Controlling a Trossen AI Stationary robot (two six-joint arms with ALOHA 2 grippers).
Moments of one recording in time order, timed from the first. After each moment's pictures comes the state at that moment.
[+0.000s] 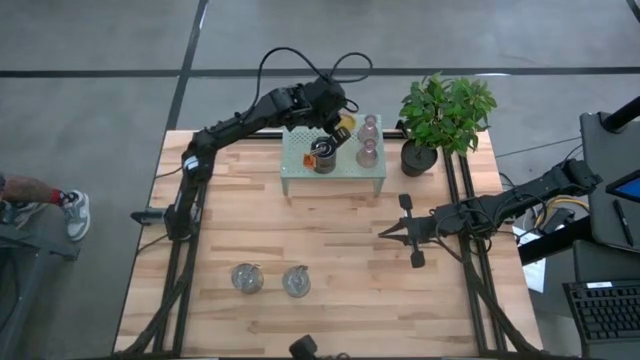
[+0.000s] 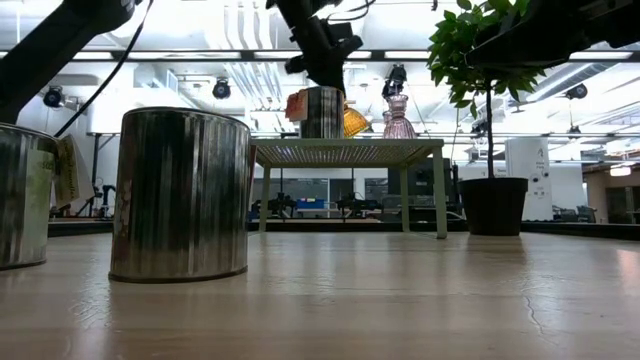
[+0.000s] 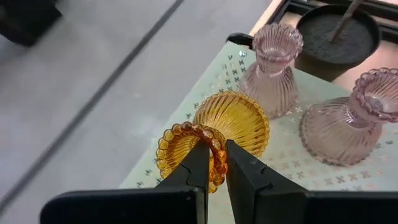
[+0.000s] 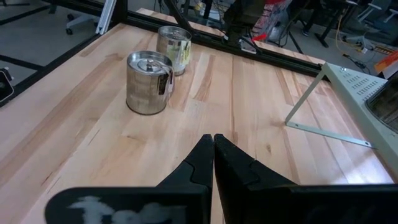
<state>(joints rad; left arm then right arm) 0.42 2.05 2.31 -1.01 -0.27 -0.02 0.31 0.89 0.44 0.09 0.21 -0.11</state>
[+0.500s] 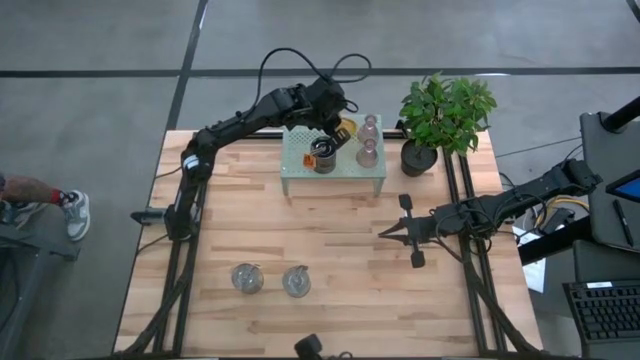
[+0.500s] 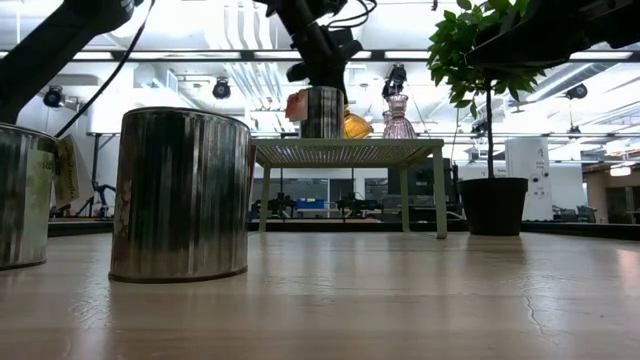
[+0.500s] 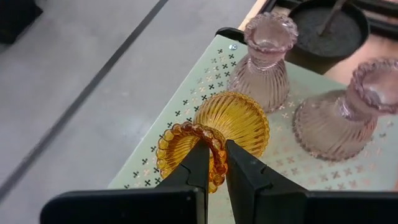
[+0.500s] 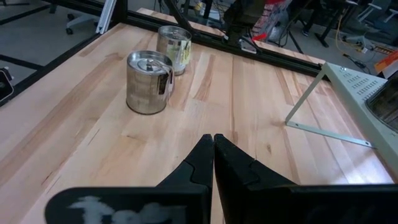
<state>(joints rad) 0.43 2.05 2.27 -0.98 -0.21 -0.01 0.31 0.89 0.44 0.09 0.21 -0.11</state>
